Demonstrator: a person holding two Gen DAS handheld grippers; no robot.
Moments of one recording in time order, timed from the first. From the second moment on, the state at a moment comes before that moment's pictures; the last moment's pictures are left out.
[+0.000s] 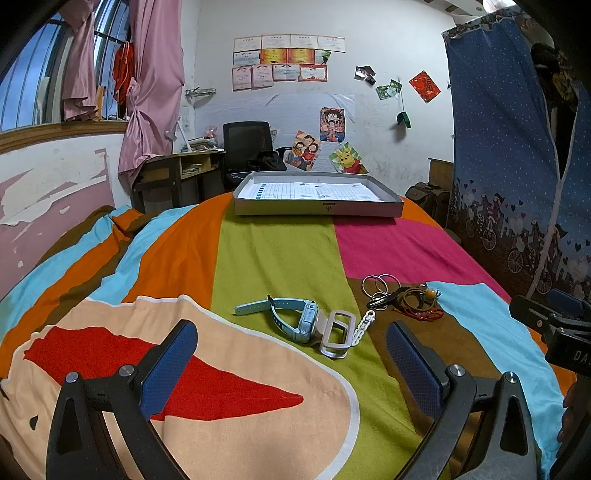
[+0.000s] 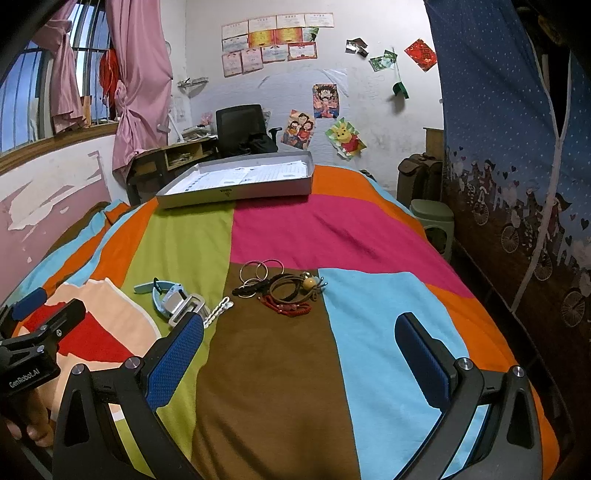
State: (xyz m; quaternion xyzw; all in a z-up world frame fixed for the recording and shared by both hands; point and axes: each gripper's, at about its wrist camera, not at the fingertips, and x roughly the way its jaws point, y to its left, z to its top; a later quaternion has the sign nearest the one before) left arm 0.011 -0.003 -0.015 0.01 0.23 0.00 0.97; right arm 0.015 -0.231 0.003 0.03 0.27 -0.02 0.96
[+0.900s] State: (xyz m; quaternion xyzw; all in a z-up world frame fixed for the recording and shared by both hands) left arm 0.008 -0.004 -0.017 0.02 0.23 0.00 0.97; right arm 0.014 -0.231 0.002 0.04 0.27 -0.02 0.96
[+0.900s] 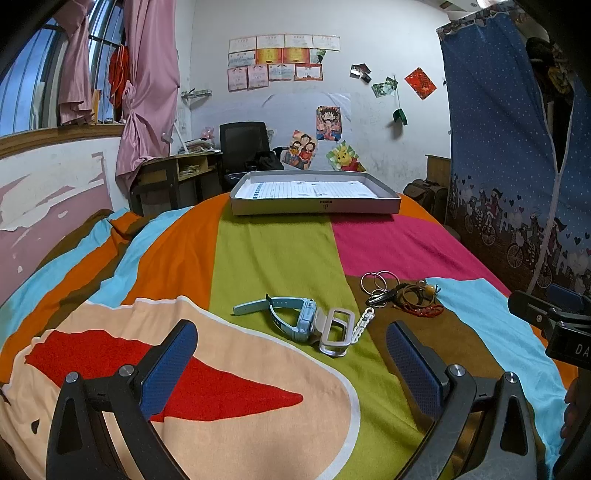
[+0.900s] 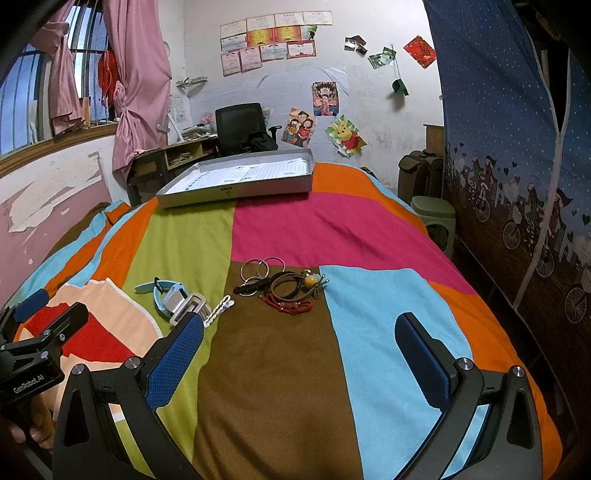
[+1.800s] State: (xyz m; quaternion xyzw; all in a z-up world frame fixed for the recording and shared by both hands) left arm 0.015 0.003 -0.025 0.01 0.25 0.00 0.97; right arm 0.018 -0.231 -0.005 0.04 0.27 -0.02 0.96
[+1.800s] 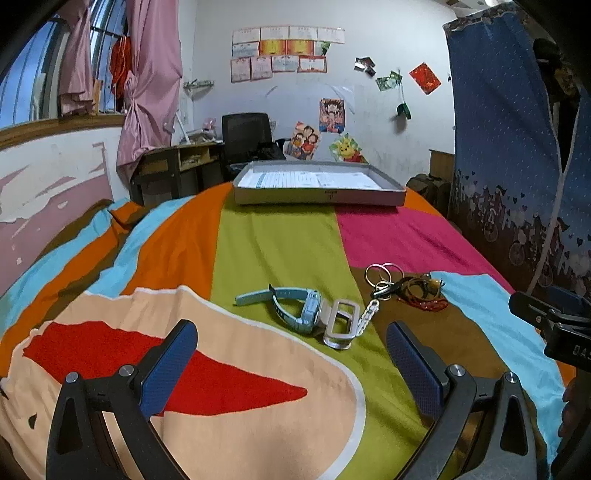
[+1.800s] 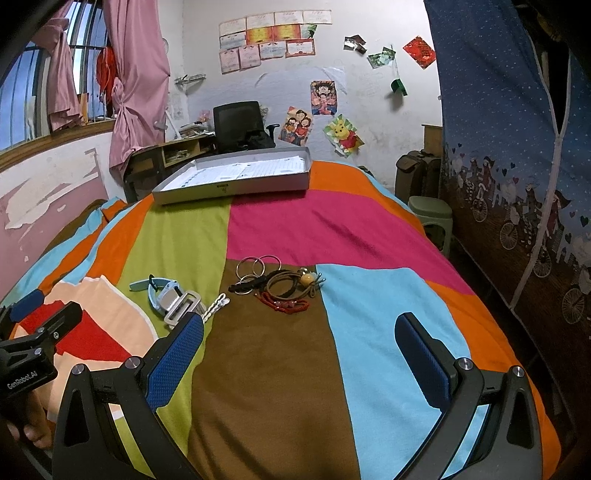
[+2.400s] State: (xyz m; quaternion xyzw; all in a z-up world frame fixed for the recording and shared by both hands) left arm 0.112 0.019 -0.072 -0.04 0.35 -0.05 0.93; right arm 0.094 -0.245 -0.029 0.05 0.32 0.11 0.94
